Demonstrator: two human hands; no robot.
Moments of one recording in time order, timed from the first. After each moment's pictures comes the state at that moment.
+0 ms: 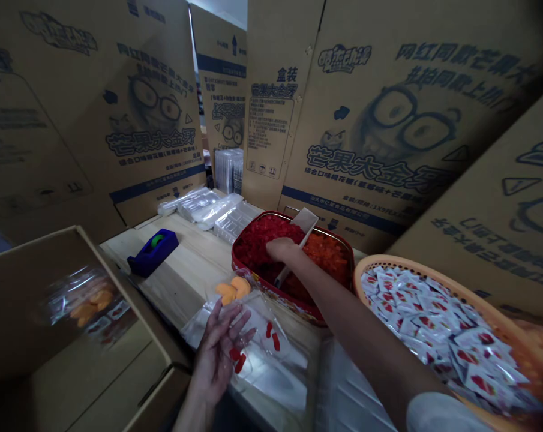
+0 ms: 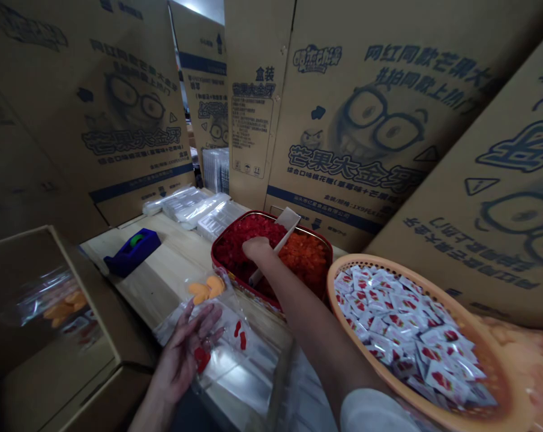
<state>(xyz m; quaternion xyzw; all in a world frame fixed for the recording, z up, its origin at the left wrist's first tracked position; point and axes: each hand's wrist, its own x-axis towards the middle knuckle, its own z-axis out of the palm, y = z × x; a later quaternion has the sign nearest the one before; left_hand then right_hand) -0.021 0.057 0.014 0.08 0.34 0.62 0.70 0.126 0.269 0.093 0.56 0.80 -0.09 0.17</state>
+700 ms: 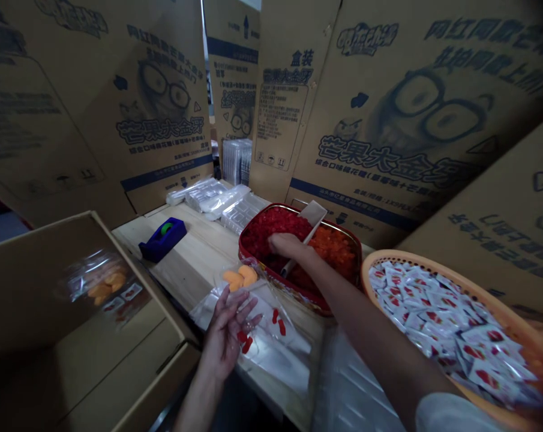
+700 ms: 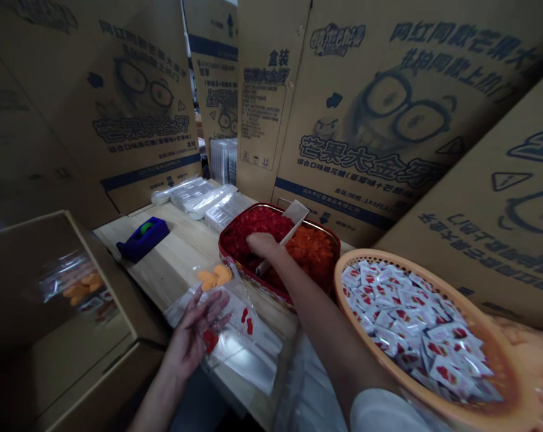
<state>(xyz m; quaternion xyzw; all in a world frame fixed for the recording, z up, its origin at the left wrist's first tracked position) -0.020 0.056 0.015 0.08 0.32 0.63 0.70 0.132 0.255 0.086 0.52 0.85 -0.08 0.08</state>
